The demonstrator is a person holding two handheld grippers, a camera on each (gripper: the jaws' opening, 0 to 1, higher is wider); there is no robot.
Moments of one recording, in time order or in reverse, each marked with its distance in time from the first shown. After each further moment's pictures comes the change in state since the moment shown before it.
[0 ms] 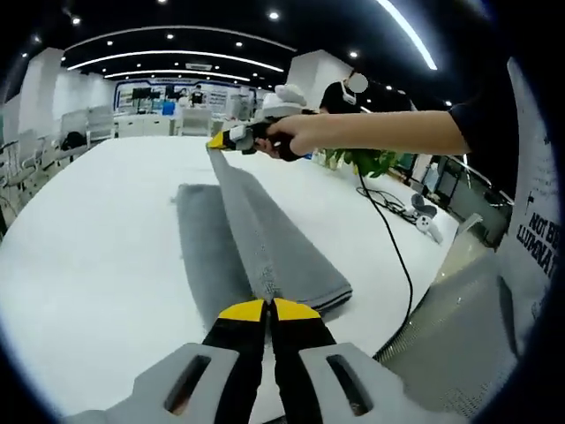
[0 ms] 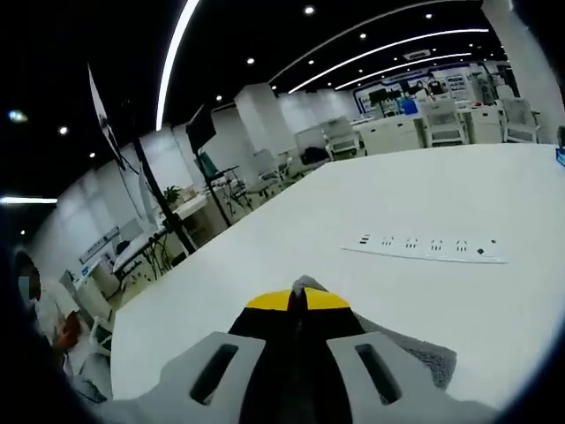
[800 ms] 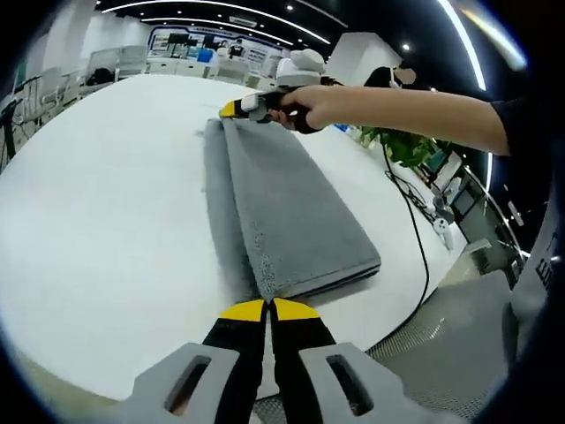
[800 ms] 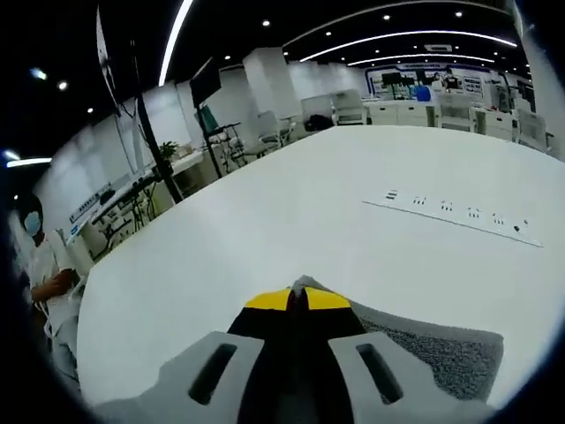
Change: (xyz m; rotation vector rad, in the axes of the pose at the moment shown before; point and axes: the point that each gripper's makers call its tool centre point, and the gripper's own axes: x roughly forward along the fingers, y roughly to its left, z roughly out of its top) left arm 0.002 0.027 -0.049 -0.189 0.170 0.058; right arm 0.049 0.014 -0.061 -0.147 0.155 -0.024
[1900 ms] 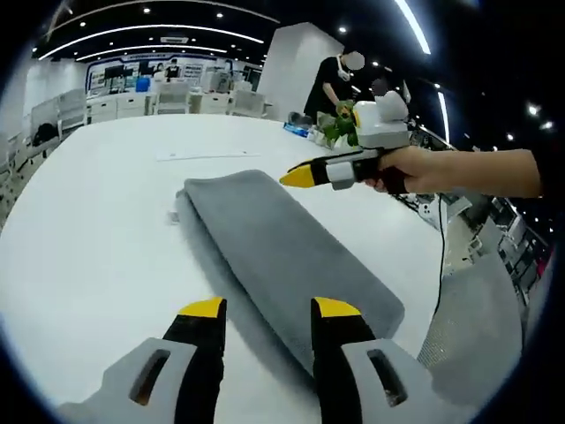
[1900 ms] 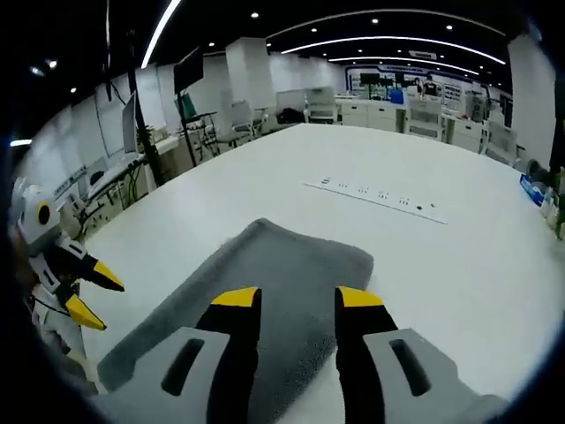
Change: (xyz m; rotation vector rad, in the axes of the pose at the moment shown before) left arm 0.042 0.028 0.126 0.319 -0.043 -0.159; right arm -0.152 -0.029 -0.036 0.005 0.042 -0.201
